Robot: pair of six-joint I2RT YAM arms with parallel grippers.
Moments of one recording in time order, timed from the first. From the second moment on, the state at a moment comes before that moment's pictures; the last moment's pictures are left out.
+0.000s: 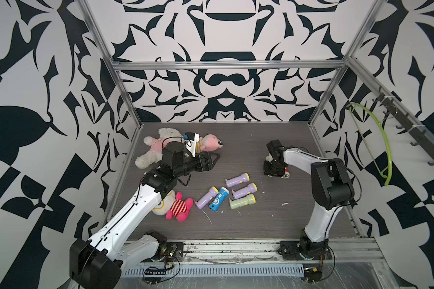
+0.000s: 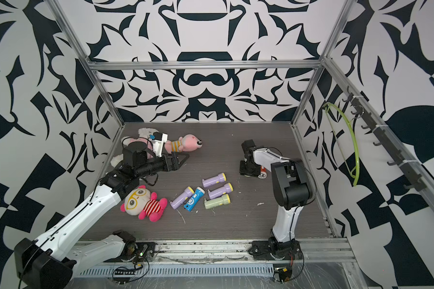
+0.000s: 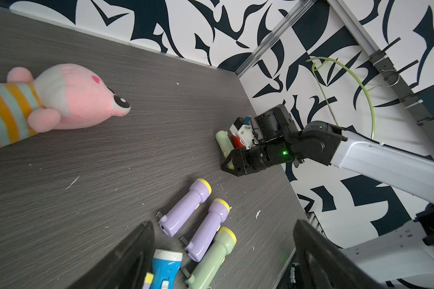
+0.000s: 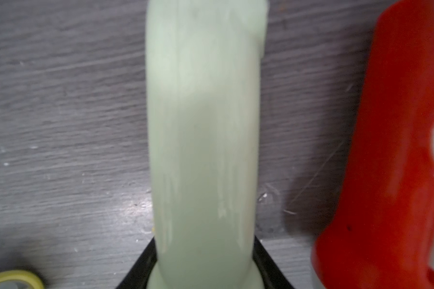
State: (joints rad) left arm -0.50 1.08 0.93 -0.24 0.40 -0.58; right arm 0.23 1.86 1.19 -0.71 0.00 0.38
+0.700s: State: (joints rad) left arm -0.50 1.05 0.93 -0.26 0.39 -0.60; right arm 0.23 1.62 1.08 -0.70 -0.03 0.38
